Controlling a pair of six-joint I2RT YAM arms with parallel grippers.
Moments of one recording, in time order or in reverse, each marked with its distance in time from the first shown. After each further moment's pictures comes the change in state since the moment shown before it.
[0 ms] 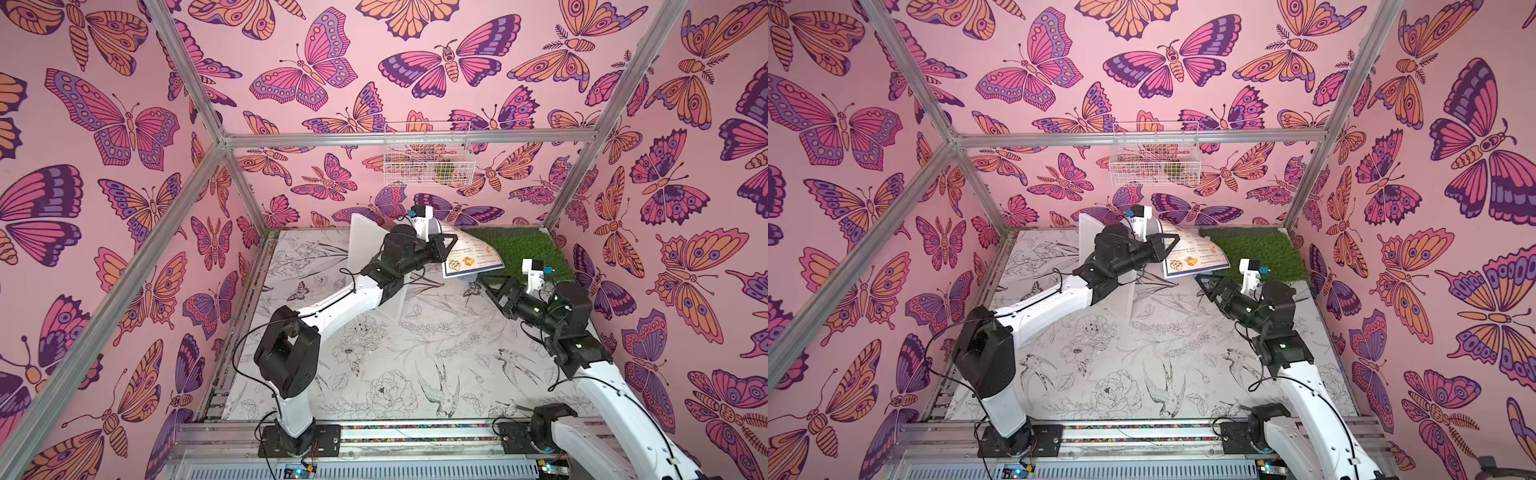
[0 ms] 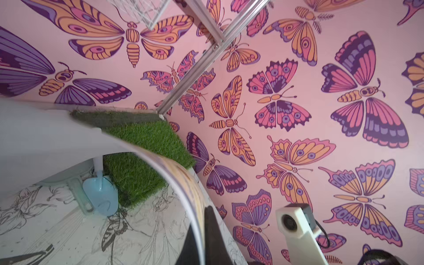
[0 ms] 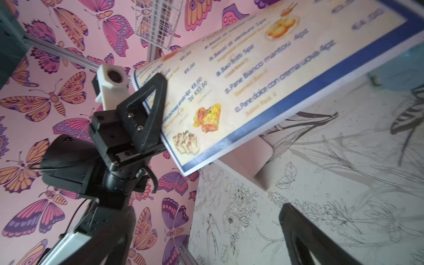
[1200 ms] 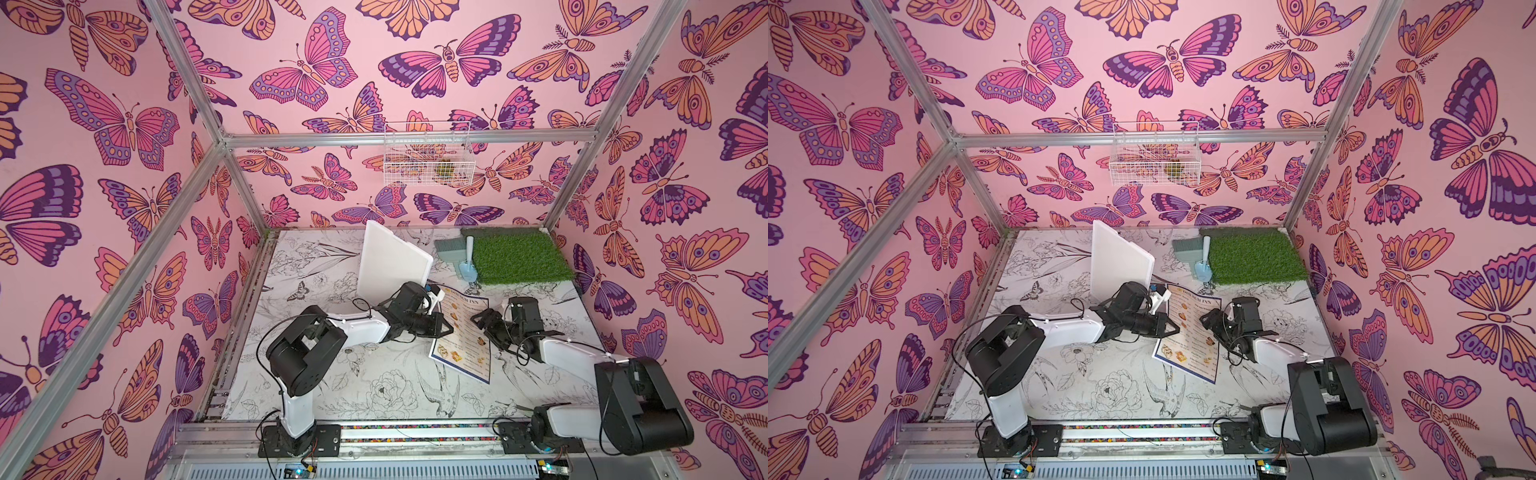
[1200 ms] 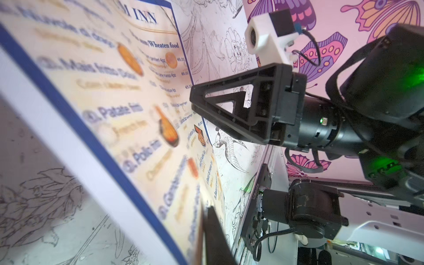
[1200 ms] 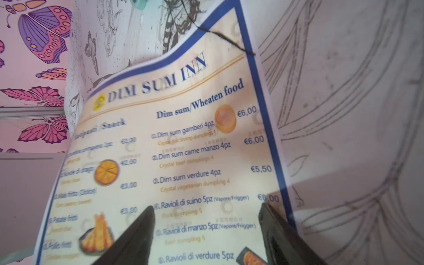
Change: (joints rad) left arm -0.103 0.053 -0.416 -0.162 0.319 0.089; right arm -0.018 0.472 -0.180 -0.087 0.302 -0.173
